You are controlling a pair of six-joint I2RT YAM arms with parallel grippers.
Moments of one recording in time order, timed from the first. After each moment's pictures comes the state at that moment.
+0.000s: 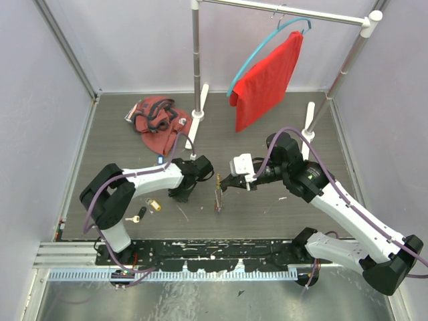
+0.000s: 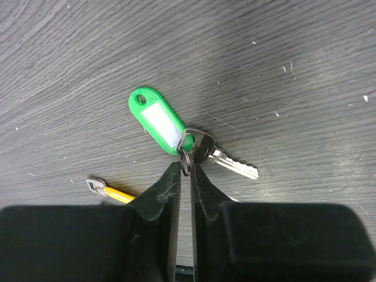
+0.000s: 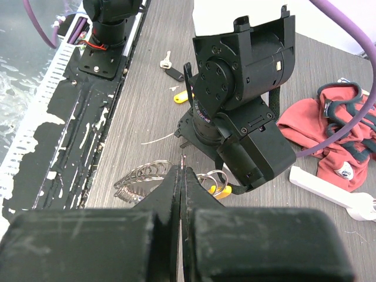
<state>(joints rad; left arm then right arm) -0.86 1.73 1.02 -0.79 -0.36 -0.32 0.70 0.99 1.02 -0.49 -0.87 -0.68</state>
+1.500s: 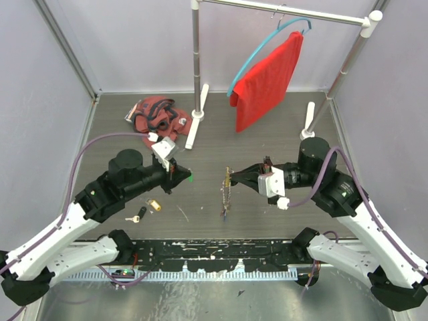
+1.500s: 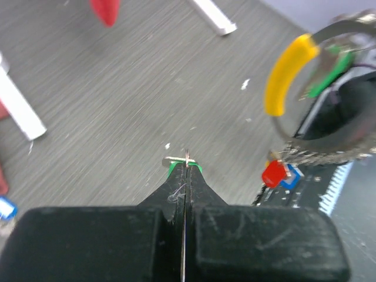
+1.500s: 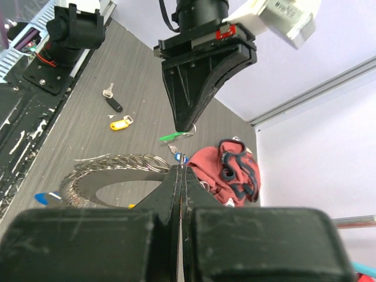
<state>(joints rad) -0.86 0.80 0.92 -0.44 0.07 -0.13 0.70 0.82 1.13 -0.50 -0.87 -0.88</state>
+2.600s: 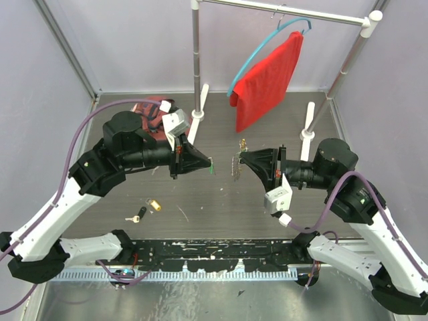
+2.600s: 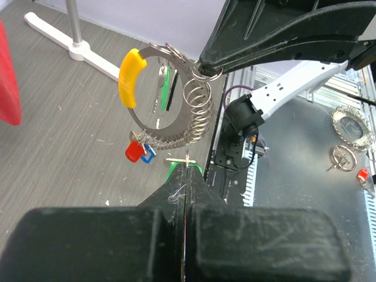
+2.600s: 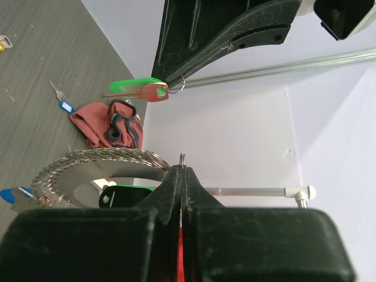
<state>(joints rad) -0.86 1.09 1.46 -0.58 0.51 -0.12 0.70 0.78 1.22 -0.55 -0.68 -1.36</state>
